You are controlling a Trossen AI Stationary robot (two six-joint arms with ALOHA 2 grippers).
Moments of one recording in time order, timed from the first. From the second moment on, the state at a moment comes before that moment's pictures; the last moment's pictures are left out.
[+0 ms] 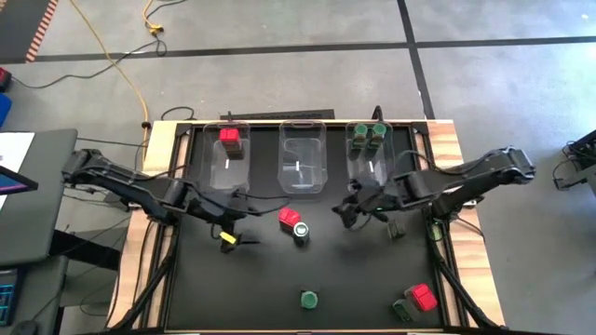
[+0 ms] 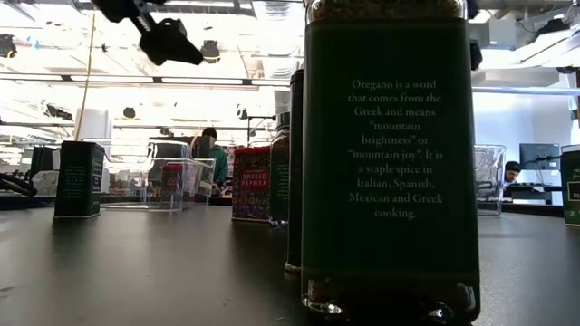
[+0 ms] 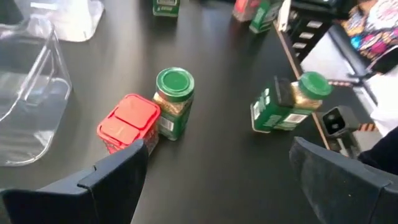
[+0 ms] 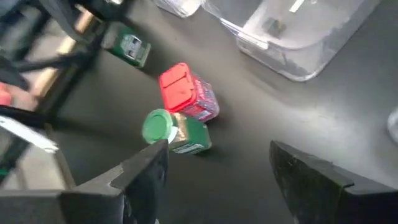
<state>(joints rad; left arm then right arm) -0.28 1.05 0.81 -0.28 -0.08 -0.28 0.23 1.27 1.07 -0.62 0.32 1.05</state>
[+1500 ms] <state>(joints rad) -0.34 0.81 0.73 -0.35 -0.11 -0.32 0.35 1.35 0.93 -1.34 -0.06 1.75</state>
